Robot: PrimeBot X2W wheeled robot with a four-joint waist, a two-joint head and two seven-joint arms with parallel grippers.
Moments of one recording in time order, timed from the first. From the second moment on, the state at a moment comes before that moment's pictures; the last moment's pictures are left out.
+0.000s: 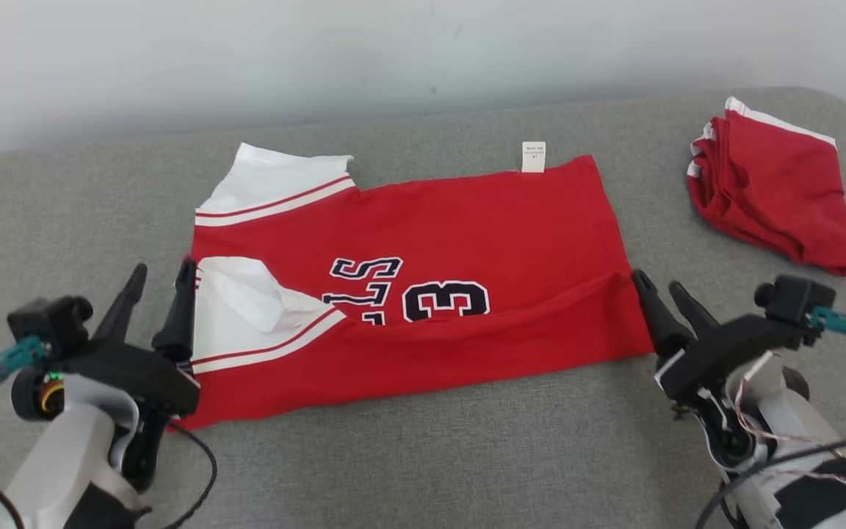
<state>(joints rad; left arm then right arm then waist) -0.73 0.25 -0.34 0.74 -0.65 -0.13 -0.26 -0.56 -0.31 0.45 0.55 0.91 0.13 -0.01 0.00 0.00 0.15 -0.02</state>
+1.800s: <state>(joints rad) -0.43 0.10 -0.07 0.70 -0.39 -0.12 -0.26 -0.47 -0.29 0.46 0.66 0.56 0.13 -0.14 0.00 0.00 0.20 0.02</state>
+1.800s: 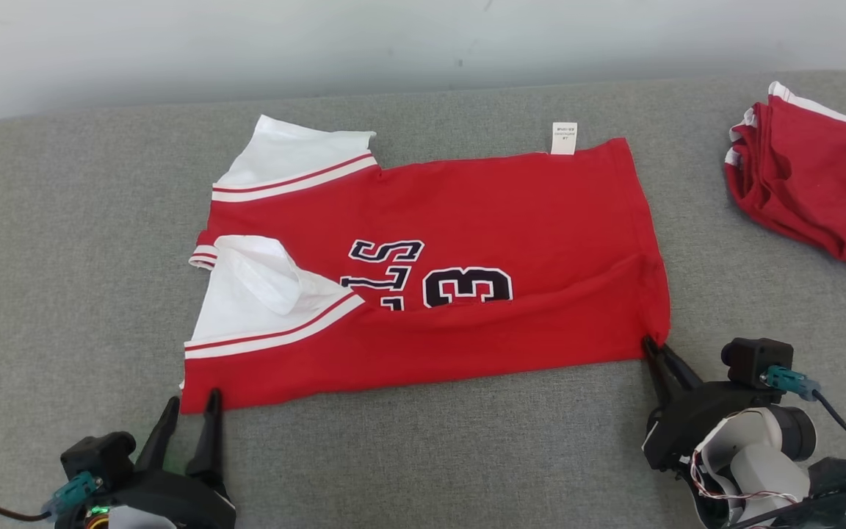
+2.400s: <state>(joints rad) -0.30 0.07 -0.02 0.54 -0.38 -0.13 -0.26 -0.36 -0.33 0.48 0.57 0.67 0.13 -0.17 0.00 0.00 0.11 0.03</state>
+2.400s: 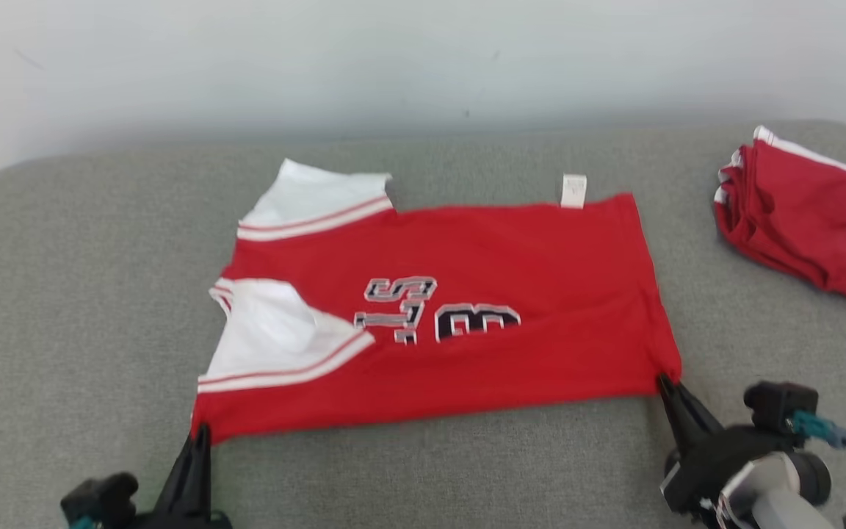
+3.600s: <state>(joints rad) -0.02 0.05 0.01 0.30 -0.46 -0.08 -0.26 0.01 -0.32 0.28 0.20 0.64 0.13 -0.02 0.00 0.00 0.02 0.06</state>
